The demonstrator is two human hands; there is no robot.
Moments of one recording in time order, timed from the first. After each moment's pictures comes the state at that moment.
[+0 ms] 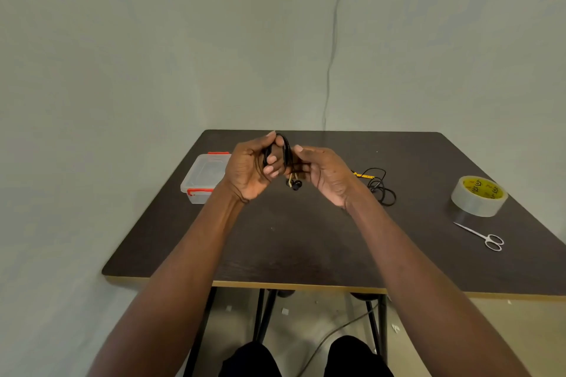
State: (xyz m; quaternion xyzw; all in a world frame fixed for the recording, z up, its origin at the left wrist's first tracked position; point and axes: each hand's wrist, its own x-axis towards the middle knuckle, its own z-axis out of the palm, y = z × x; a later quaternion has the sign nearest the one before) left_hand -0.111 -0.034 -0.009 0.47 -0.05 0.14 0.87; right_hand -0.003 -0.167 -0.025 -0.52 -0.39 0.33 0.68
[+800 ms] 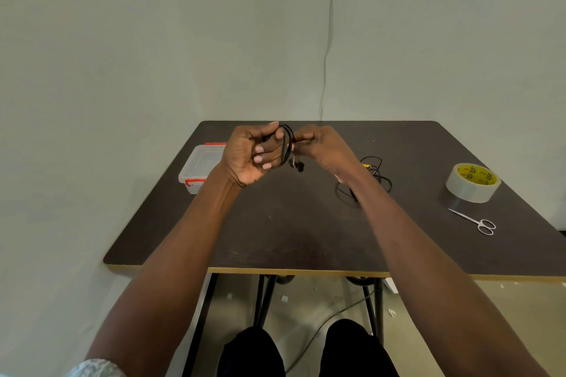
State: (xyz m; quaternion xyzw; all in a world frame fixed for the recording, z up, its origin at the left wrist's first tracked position) left_hand -0.110 -0.032 -0.002 0.49 -0.06 0.06 0.87; right_hand 0.003 -0.170 -0.006 -0.69 -0.44 0.14 0.55
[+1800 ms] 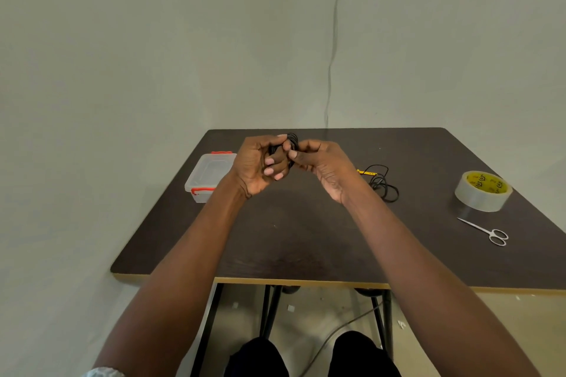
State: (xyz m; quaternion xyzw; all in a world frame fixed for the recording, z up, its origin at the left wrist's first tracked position) left_hand -0.102 -0.034 -0.005 0.52 0.00 0.11 0.85; right_hand -0.011 -0.165 -0.015 -0.56 -0.35 0.27 0.70
